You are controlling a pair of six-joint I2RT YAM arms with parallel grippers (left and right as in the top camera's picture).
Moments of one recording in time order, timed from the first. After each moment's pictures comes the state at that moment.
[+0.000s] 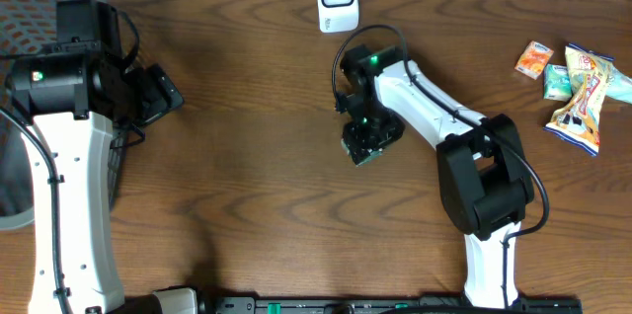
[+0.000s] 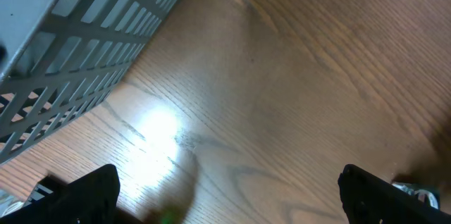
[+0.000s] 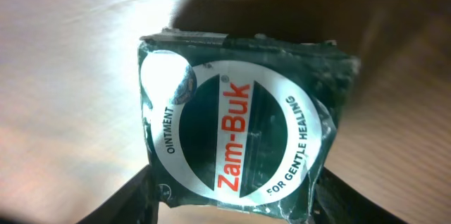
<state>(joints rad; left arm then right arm) 0.11 1.48 1.69 -1.47 -0.08 -0.49 0.48 2.15 1.65 -1.26 -0.17 -0.10</state>
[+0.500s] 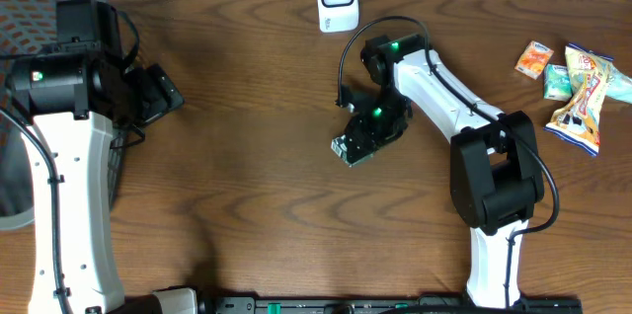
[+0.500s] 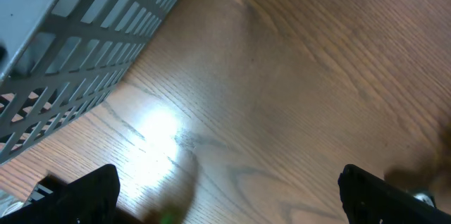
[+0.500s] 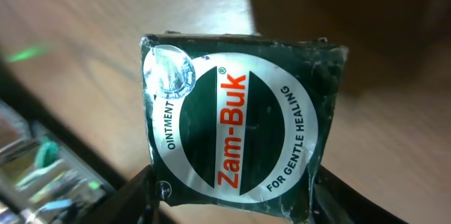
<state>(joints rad) 0.11 1.48 1.69 -1.47 -0.08 -0.49 0.40 2.15 1.67 -1.31 -0.39 -0.28</state>
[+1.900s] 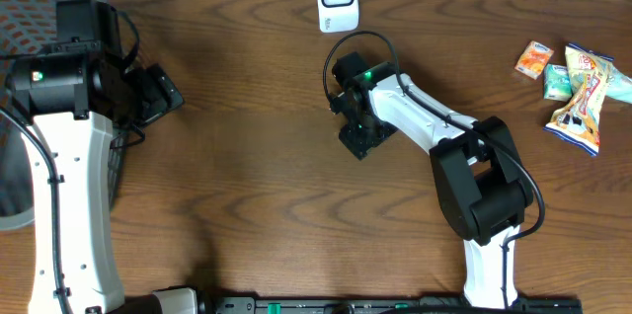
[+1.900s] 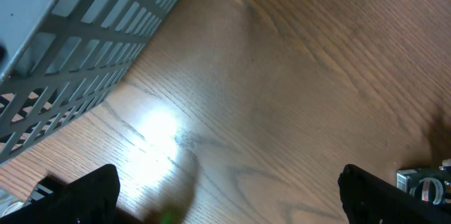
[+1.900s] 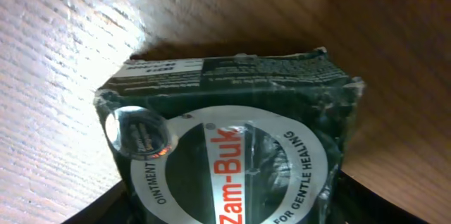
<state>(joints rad) 0.11 1.48 1.69 -1.47 -0.08 -0.49 0.51 2.13 1.52 -0.98 0.02 -0.15</state>
